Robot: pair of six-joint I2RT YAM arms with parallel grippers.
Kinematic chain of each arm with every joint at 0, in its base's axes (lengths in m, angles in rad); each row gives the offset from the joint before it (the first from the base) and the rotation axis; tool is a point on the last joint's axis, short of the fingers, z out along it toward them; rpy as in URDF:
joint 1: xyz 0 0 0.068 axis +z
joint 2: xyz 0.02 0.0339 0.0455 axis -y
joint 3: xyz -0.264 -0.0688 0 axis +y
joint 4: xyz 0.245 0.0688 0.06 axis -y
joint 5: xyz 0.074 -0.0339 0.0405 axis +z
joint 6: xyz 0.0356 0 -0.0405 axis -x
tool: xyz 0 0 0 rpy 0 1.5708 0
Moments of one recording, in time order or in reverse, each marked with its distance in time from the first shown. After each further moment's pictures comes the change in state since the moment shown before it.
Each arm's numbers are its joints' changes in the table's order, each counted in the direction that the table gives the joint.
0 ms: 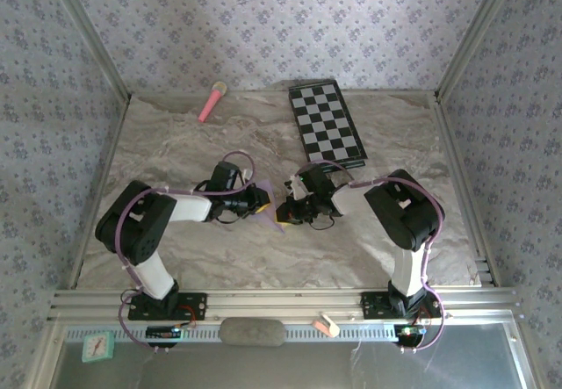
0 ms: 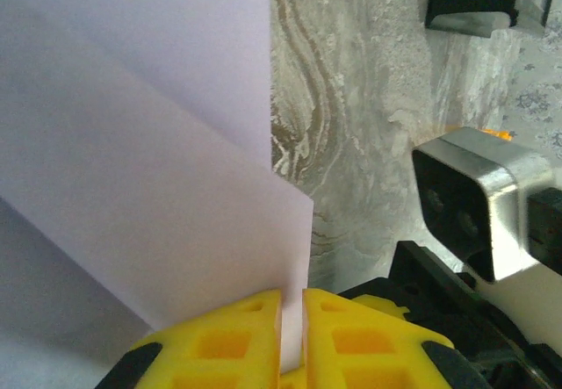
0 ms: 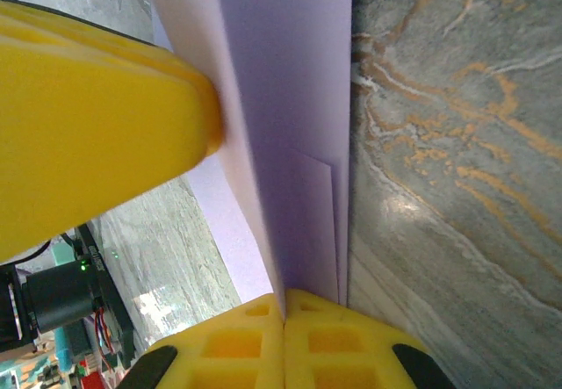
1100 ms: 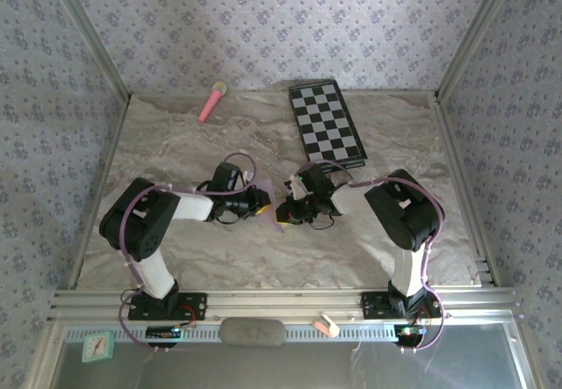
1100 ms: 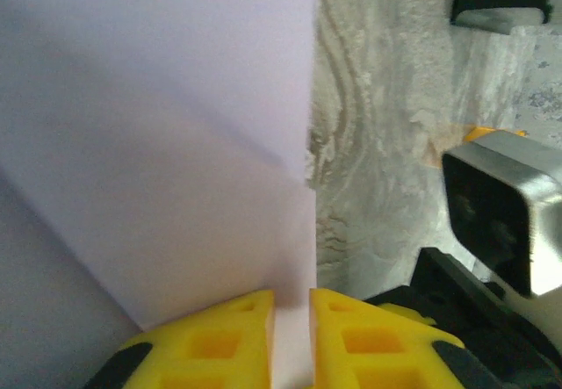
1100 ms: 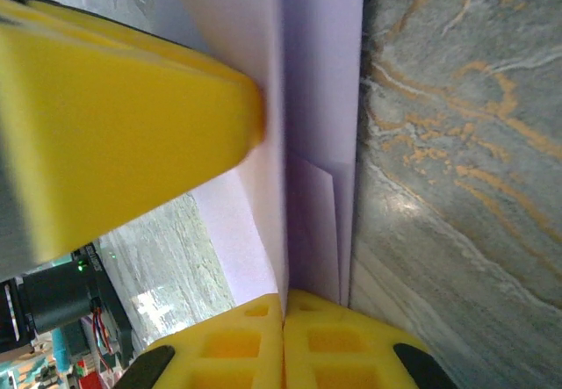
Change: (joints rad) left arm 0.005 -0.010 -0.003 0.000 0.001 -0.005; right arm -0.003 0.001 -0.010 -0.026 -0.005 0.008
